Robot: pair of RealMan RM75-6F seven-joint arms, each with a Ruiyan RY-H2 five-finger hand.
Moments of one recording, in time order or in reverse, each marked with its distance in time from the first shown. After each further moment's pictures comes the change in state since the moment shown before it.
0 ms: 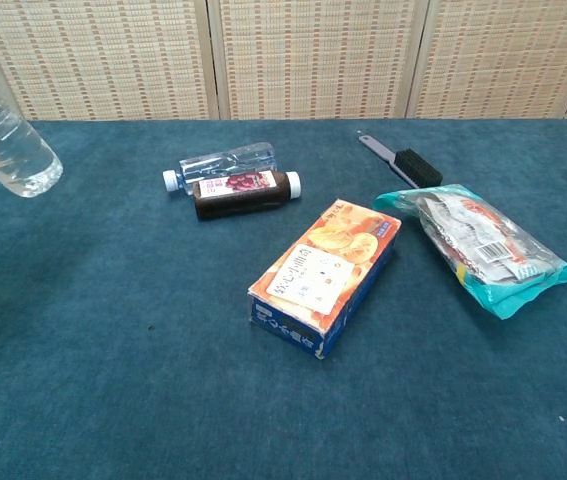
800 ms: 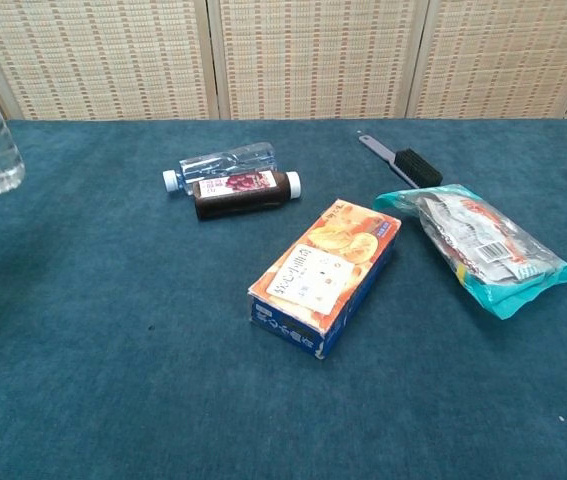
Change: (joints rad) left arm -0.049 -0.006 -0.016 0.063 0.009 0.075 0.314; right arm 0.000 0.004 -0.002 -0.005 0.002 -0.003 -0.004
